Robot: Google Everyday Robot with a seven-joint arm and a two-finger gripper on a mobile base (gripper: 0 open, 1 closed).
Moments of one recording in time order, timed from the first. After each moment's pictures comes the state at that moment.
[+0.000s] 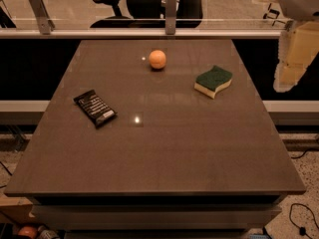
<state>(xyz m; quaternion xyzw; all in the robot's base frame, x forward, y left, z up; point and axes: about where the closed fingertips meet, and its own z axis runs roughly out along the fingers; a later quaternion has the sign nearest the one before) 0.488 -0.204 1.024 -0.69 0.69 -0.09 0.18</state>
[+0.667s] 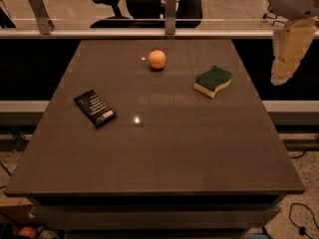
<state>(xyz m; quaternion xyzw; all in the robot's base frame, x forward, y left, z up) 0.510 -0.189 1.023 -0.76 0.62 -0.10 0.19</state>
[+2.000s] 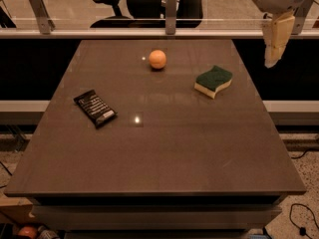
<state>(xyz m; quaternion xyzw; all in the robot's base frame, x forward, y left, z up) 0.583 -0.200 1.001 -0.83 0.51 -0.10 0.18</state>
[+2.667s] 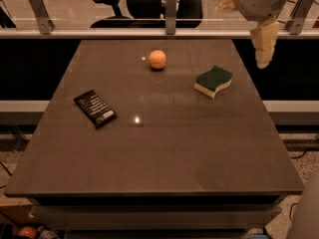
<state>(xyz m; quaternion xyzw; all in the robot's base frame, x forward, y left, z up) 0.624 -0.211 0.963 -0.83 0.54 -0.11 0.11</state>
